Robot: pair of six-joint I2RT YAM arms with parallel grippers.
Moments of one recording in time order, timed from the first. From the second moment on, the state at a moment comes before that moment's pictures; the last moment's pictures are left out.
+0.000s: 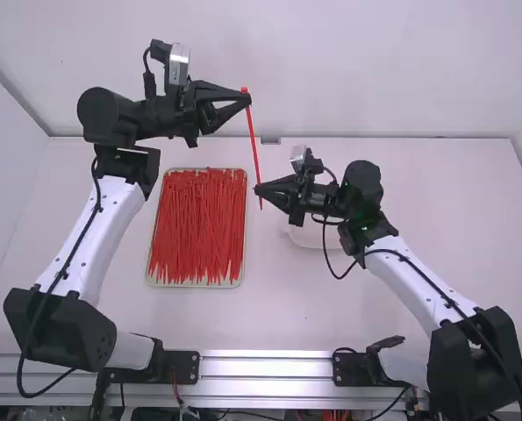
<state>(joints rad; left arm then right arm) -0.10 1.50 1.44 0.71 1.25 -0.76 0.38 1.36 0.83 0.53 -1.03 0.26</state>
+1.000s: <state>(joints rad) -0.04 1.50 1.44 0.34 1.08 -0.51 0.19 1.36 0.85 0.50 -0.87 0.42</state>
